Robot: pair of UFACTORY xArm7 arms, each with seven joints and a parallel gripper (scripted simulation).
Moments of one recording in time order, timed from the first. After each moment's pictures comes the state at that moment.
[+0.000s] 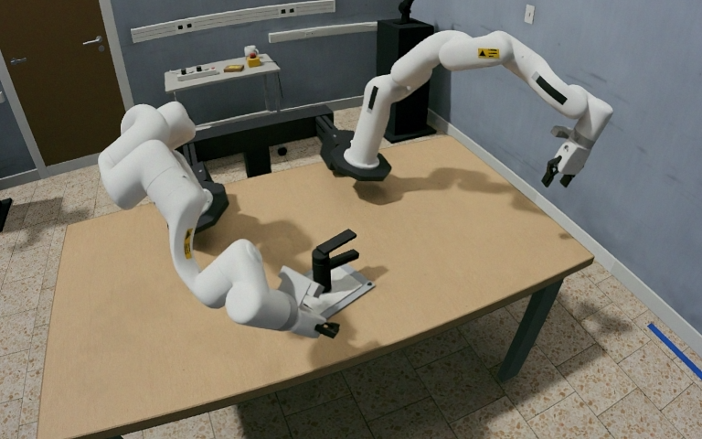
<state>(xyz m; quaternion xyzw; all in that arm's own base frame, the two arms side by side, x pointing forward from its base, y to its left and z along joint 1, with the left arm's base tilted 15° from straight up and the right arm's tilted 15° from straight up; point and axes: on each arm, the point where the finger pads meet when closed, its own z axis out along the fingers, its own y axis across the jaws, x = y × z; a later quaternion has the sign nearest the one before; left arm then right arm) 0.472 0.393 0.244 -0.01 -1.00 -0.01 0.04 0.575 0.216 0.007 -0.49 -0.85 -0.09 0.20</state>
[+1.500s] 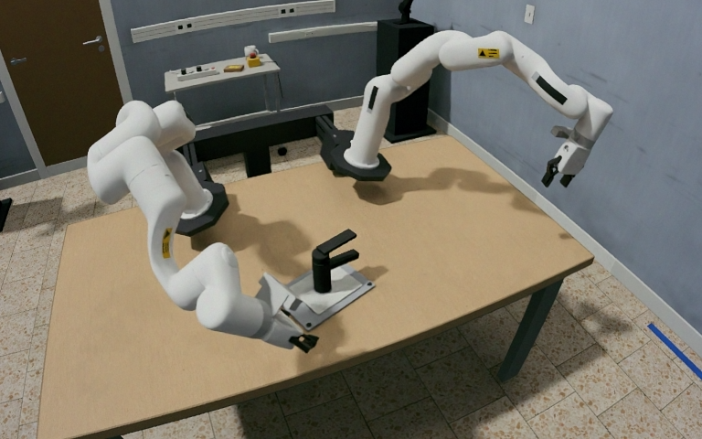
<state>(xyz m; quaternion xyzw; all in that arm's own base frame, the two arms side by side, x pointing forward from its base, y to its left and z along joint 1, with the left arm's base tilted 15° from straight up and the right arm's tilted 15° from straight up) 0.472 0.393 0.244 -0.01 -1.00 -0.01 0.04 0.589 0.168 0.028 -0.55 -0.81 -0.08 0.18</state>
